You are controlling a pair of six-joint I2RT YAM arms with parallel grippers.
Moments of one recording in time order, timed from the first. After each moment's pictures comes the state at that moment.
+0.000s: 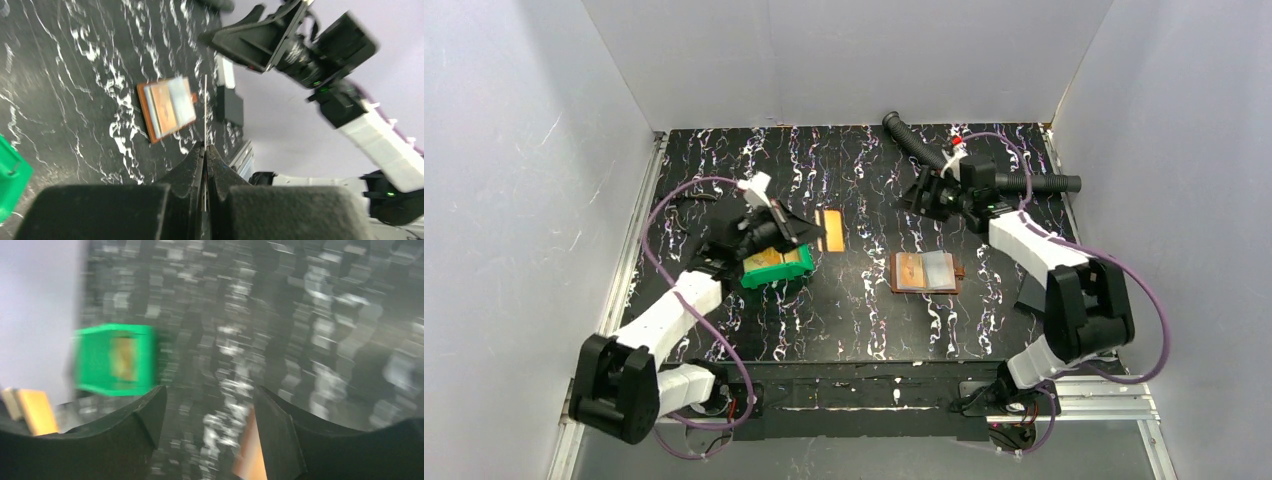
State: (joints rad) left arm -0.28 1.14 0.66 0.23 0.61 -0.97; right arm 0.34 1.57 1.01 0.11 -0.52 0.67
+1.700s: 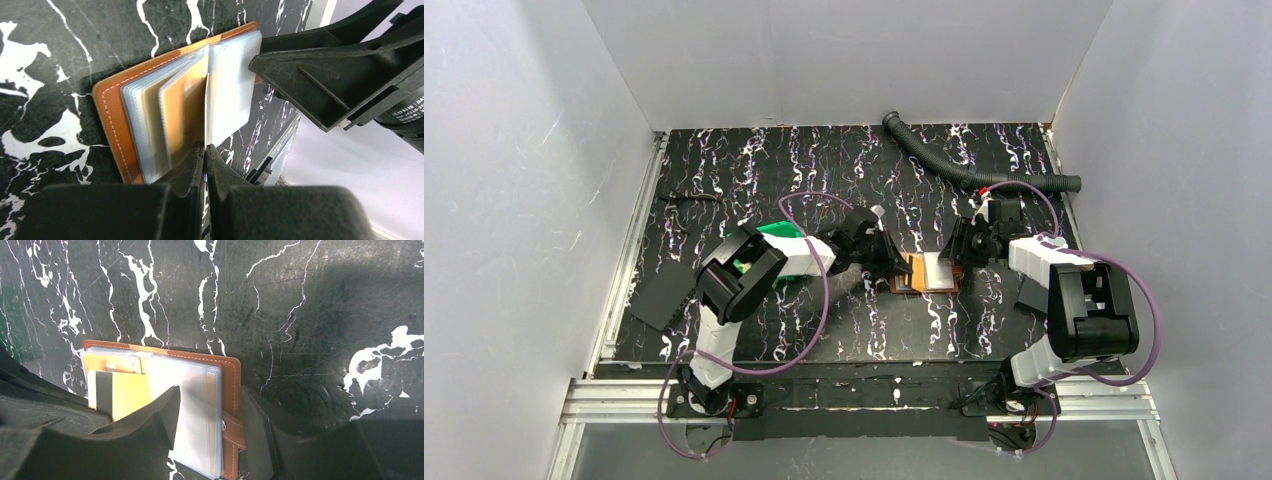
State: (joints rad) left arm -0.79 2.04 1.15 0.21 0.38 -1.10; right arm 0.10 1.53 0.73 -0.13 -0.36 0.31
